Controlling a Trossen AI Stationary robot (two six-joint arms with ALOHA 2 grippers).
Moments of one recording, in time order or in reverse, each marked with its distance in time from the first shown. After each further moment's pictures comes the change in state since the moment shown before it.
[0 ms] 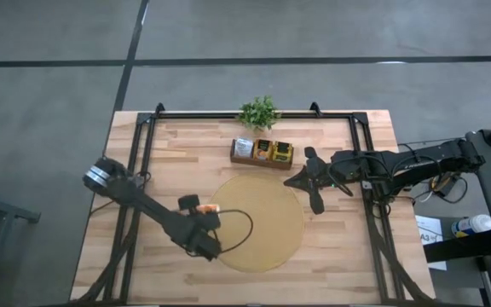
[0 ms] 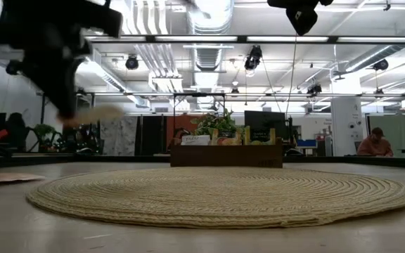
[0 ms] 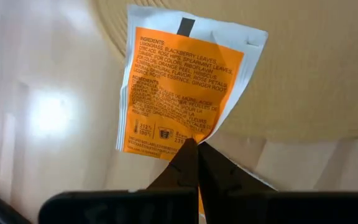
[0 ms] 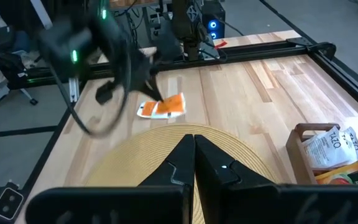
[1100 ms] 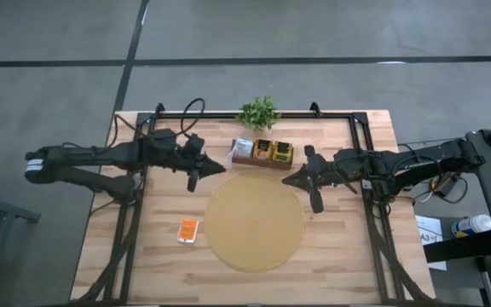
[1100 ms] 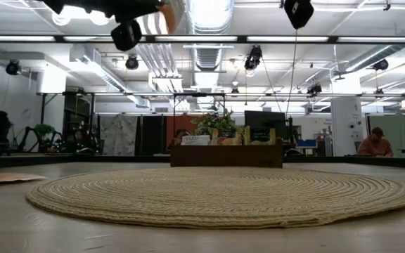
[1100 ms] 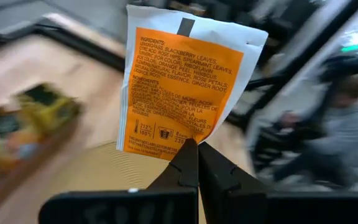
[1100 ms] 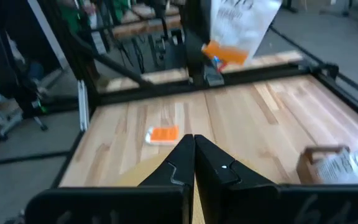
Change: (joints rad) left arm 0.667 -0.782 -0.479 1.135 0.607 0.397; right arm 0.000 0.000 0.000 0.083 -0.001 0.033
